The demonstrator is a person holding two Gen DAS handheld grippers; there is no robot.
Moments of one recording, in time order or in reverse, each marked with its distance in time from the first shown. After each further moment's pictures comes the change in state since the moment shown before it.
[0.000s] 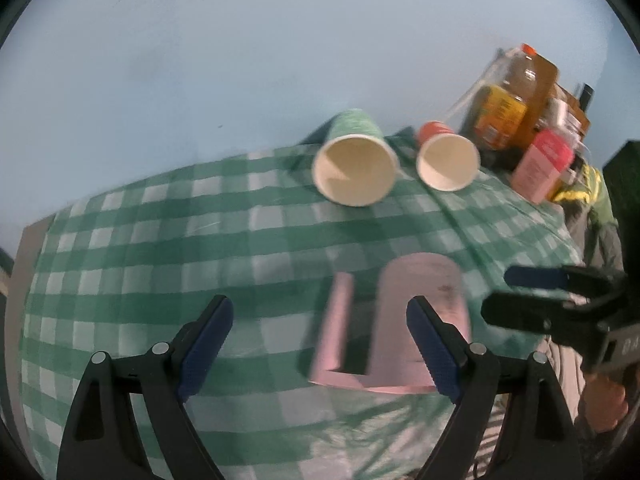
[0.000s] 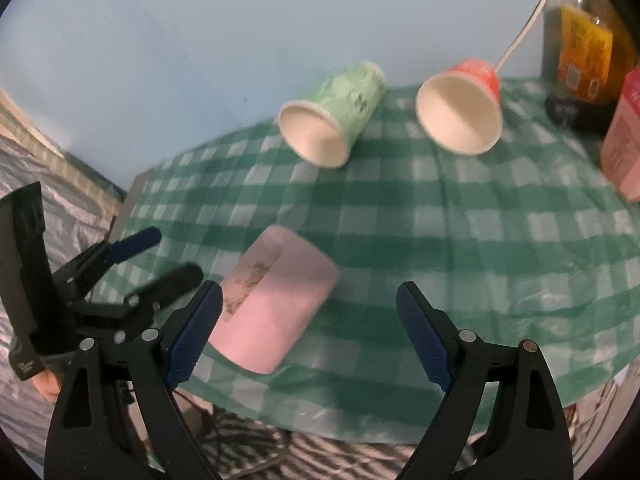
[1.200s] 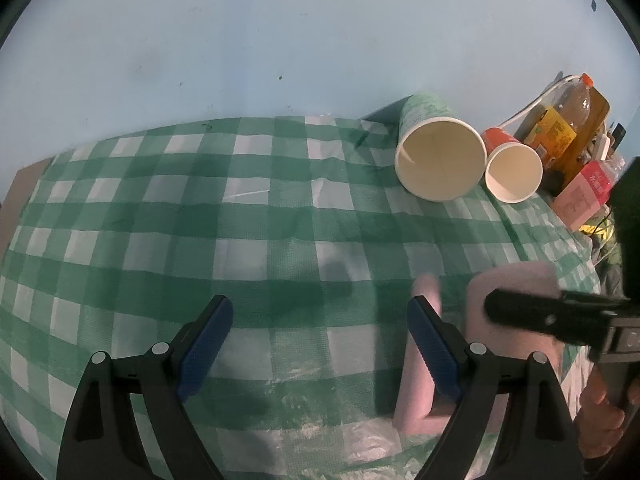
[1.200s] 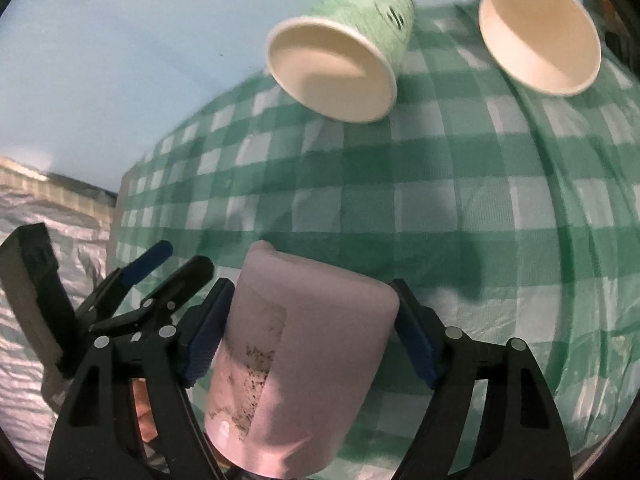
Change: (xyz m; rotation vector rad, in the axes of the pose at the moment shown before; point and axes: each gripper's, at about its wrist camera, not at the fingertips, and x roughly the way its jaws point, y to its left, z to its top) left arm 0.048 0.055 -0.007 -0.138 0.044 -0.001; right arm 0.080 0.003 0.020 0.084 0.098 0.070
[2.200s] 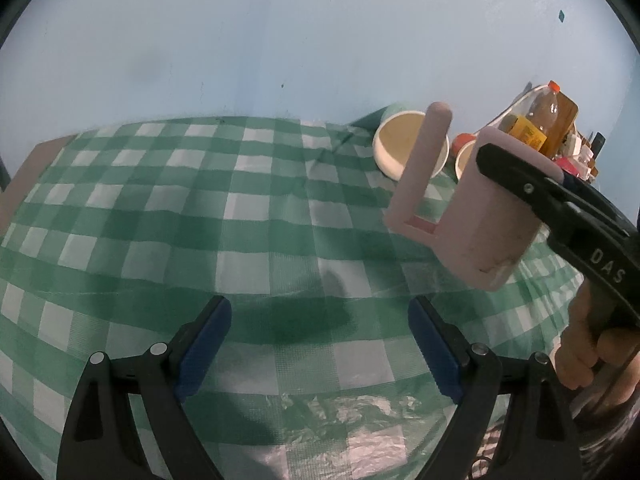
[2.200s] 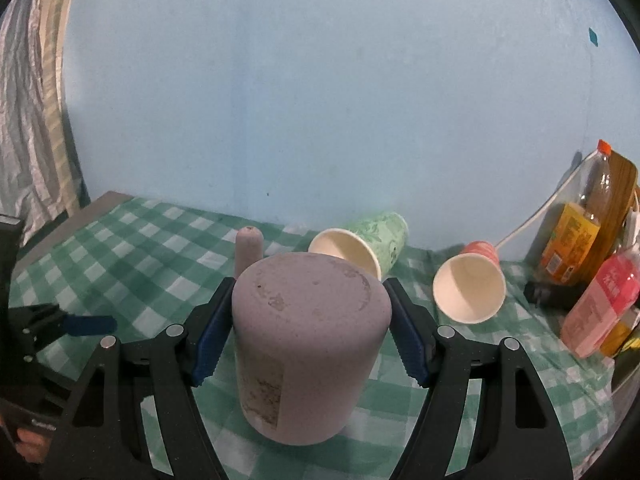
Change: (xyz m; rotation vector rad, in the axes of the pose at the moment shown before) left arm -0.030 0.004 -0.057 -0.015 -0.117 -0.042; right arm -0.043 0.069 -0.045 -0.514 -0.598 -0.339
